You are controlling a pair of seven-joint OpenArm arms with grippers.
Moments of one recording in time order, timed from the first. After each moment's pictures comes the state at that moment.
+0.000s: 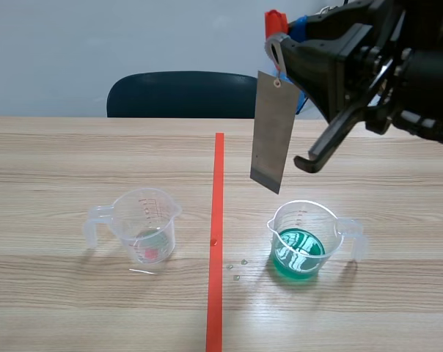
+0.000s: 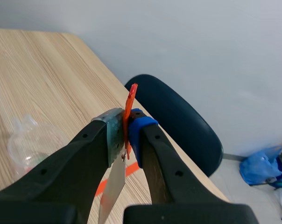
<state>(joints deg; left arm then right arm) 80.4 -32.7 -25.8 85.7 -0.9 -27.4 -63.7 -13.0 32.9 -6.5 126.1 12.0 26.2 -4.1</state>
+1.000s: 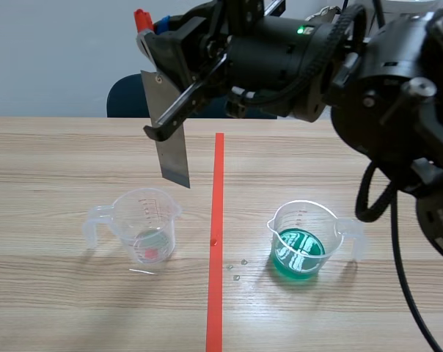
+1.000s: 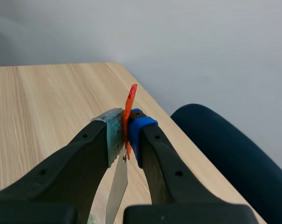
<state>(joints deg) 80.4 -32.7 -25.8 85.7 -0.9 -27.4 -63.7 8.9 17.0 -28.5 109.8 12.1 25.8 -10.9</state>
